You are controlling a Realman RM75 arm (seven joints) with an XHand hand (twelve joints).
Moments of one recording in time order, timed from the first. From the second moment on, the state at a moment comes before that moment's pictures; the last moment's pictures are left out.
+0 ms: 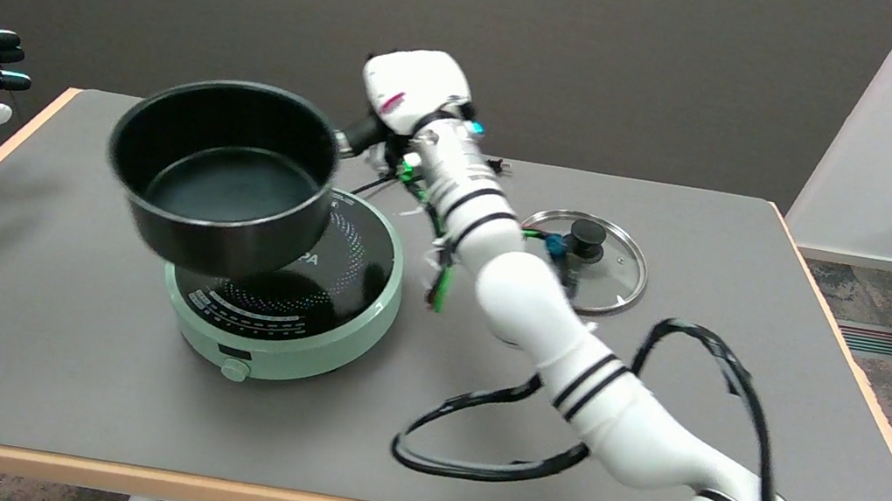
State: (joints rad) arm 0.59 -1.56 -2.00 1.16 1.35 0.26 -1.21
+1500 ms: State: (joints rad) arm 0.69 -1.71 -1.97 0.84 1.23 0.37 -1.23
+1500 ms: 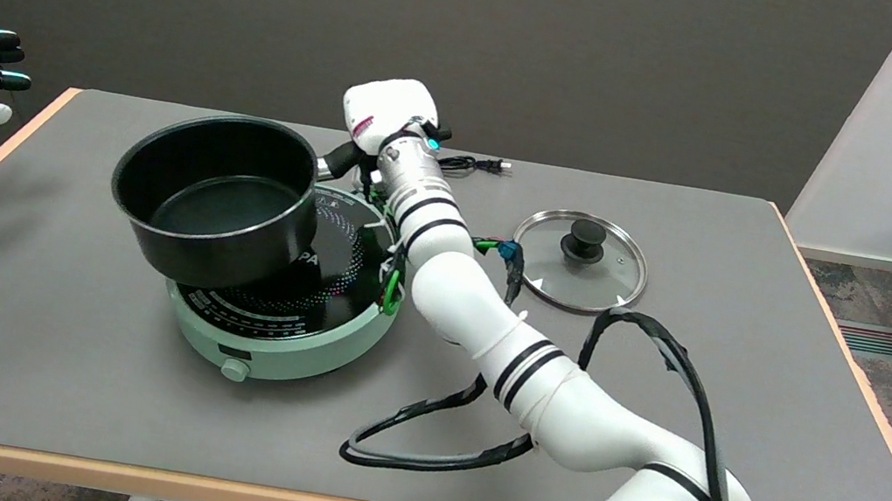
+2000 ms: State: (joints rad) arm 0.64 -1.68 -1.94 0.91 1.24 0.38 -1.24
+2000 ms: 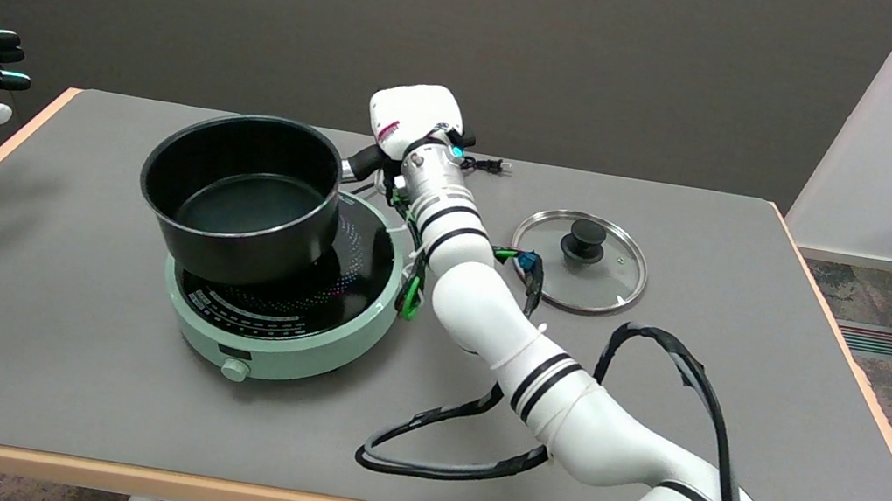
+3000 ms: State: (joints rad) arm 0.53 -1.63 -1.94 1.03 1.24 0.40 -1.28
